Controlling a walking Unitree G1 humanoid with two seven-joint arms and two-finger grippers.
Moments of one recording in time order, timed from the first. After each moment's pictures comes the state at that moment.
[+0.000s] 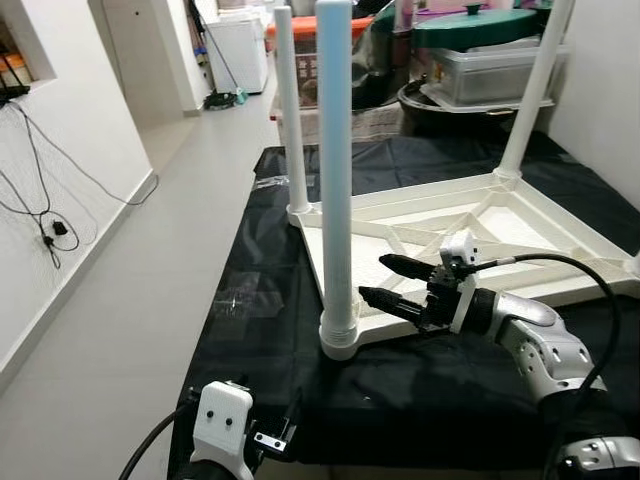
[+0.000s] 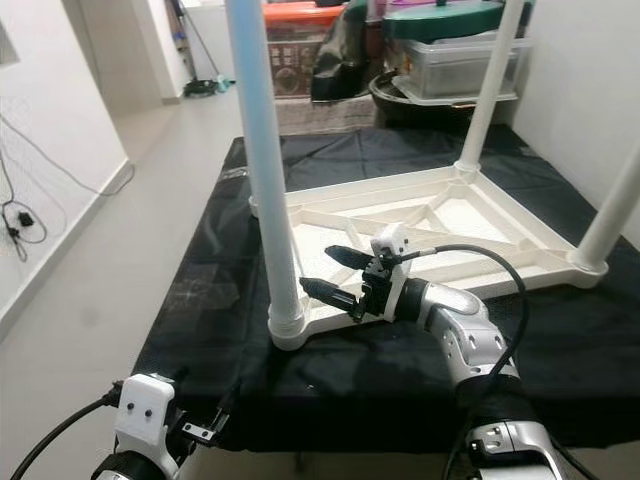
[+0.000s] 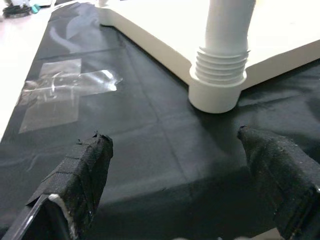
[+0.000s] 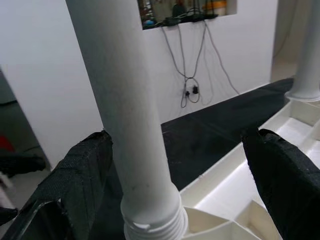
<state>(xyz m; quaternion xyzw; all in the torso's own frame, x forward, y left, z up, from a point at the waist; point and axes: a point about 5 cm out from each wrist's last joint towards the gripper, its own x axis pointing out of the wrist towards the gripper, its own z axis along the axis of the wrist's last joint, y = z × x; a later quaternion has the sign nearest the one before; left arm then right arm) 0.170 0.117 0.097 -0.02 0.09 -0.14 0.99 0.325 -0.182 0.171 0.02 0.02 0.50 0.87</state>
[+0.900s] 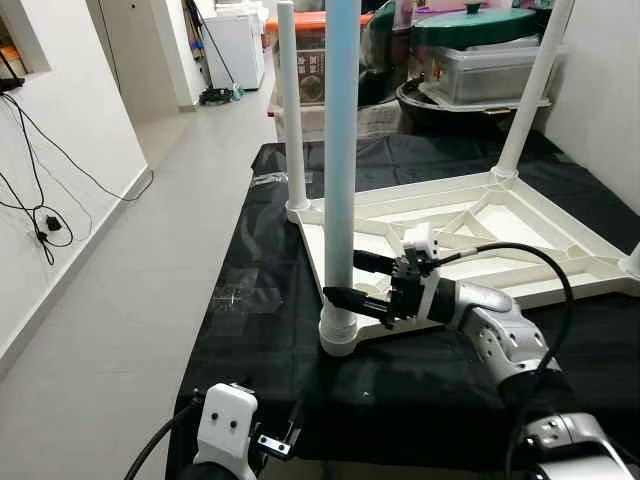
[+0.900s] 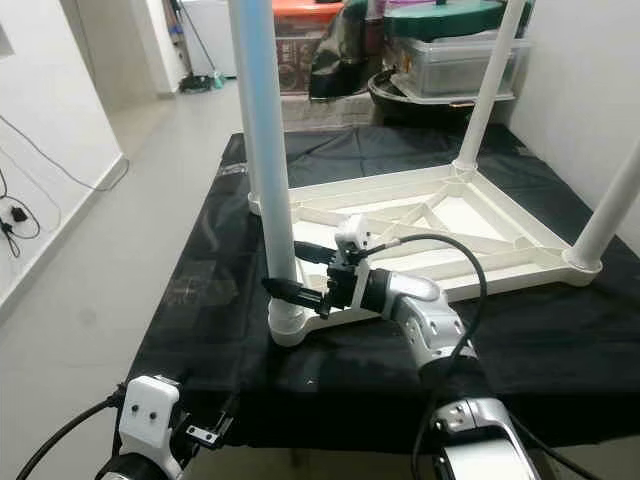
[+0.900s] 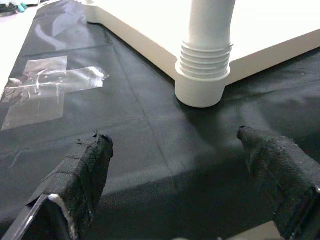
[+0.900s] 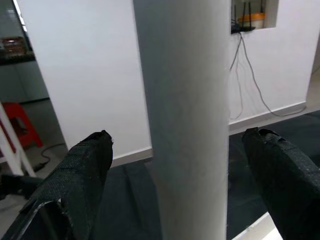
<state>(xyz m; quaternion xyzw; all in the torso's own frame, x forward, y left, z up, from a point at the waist) 0.167 0.111 0.097 -0.02 0.10 -0.15 0.98 0.338 -0.139 0.177 0.02 -0.01 0.55 0.83</state>
